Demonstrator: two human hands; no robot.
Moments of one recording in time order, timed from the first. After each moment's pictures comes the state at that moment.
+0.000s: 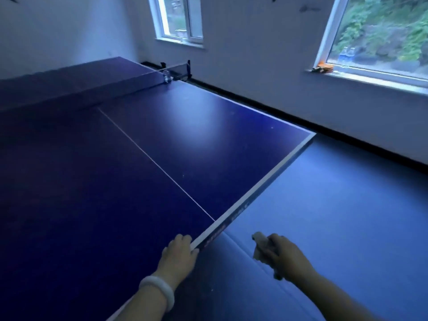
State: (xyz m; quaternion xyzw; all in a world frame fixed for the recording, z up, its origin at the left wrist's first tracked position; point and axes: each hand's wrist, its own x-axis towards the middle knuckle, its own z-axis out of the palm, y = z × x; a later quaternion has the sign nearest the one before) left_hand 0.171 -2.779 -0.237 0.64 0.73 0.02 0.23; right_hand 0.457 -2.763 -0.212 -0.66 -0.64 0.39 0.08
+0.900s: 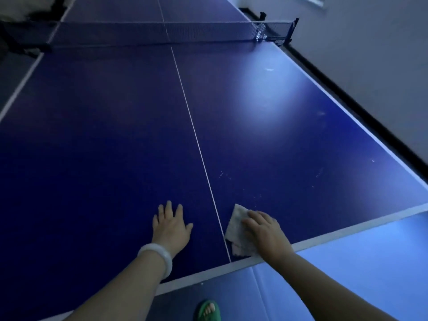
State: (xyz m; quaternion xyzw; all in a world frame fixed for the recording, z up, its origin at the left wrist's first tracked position) left_hand 0.104 -2.642 -0.312 0.39 0.89 0.00 0.24; right_hand 0.337 -2.507 -0.295 -0.32 -0.93 0.12 -0.08
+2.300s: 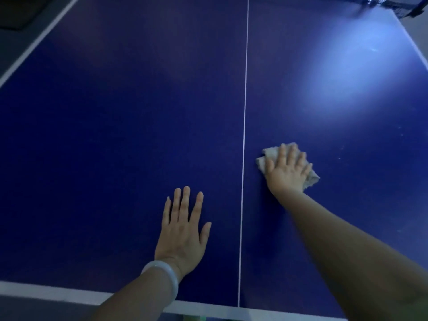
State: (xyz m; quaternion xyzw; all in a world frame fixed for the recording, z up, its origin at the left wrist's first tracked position) left_hand 0.114 -2.638 -0.358 0.37 0.93 0.02 0.07; right_hand 0.145 -2.350 -0.347 -0.47 -0.87 0.13 -0.10
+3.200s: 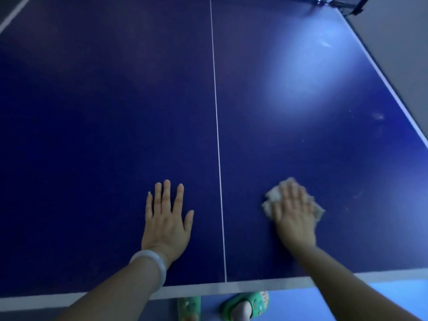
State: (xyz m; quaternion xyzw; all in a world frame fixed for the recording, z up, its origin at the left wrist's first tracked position) left_hand 0.113 -2.639 -0.362 0.37 0.93 0.02 0.06; right_hand 0.313 -2.402 -0.354 -0.45 -0.89 0.04 -0.03
